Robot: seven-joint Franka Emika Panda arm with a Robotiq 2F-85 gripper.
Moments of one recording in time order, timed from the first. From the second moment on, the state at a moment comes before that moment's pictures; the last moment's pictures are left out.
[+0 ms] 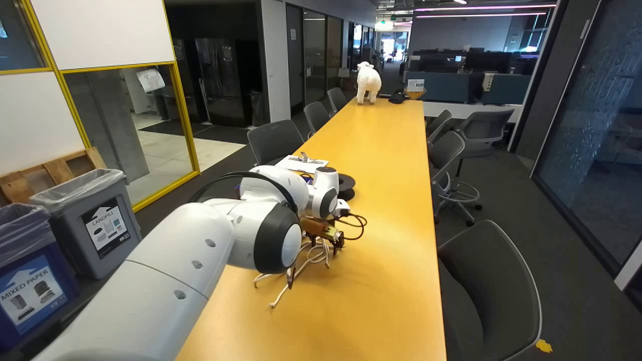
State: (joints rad) arm -0.04 1.18 -0.03 -0.99 0.02 2.18 0.09
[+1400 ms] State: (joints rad) arm -0.03 1.18 -0.05 -0.96 0.00 2.17 0.09
